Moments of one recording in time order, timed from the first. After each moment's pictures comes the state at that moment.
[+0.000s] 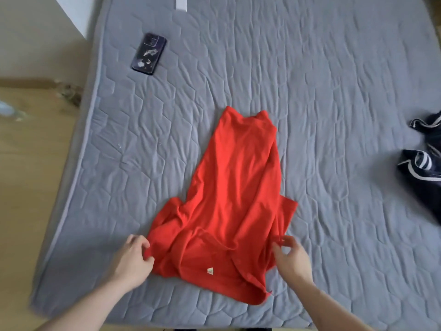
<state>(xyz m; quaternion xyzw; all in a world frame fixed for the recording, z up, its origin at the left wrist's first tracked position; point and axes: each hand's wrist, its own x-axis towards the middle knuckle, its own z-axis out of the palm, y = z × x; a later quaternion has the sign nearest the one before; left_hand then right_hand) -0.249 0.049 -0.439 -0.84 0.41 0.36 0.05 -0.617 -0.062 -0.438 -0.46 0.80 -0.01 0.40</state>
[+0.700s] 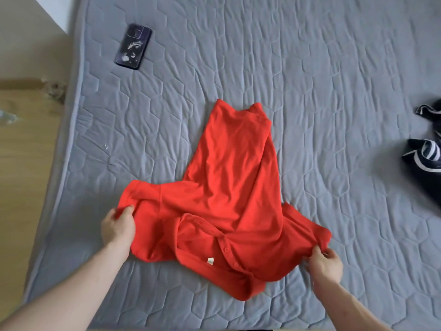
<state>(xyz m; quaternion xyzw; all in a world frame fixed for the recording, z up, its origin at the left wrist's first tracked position) -0.248 -0.041 -0.449 -0.92 0.06 0.26 -0.27 -0.689 -0.075 -0.482 -0.16 0.90 -0.18 0.37</state>
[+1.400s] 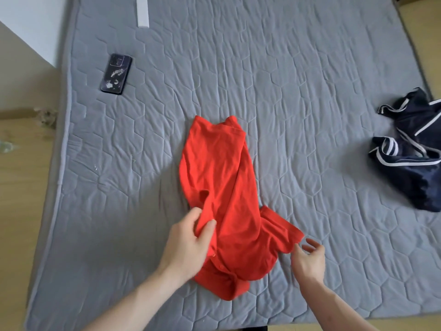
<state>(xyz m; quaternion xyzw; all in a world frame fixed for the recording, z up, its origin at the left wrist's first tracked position) -0.417 -0.078 -0.324 -0.73 0.48 0.40 -0.28 -0.697 -0.082 -0.423 -0.21 0.87 -0.18 0.41</state>
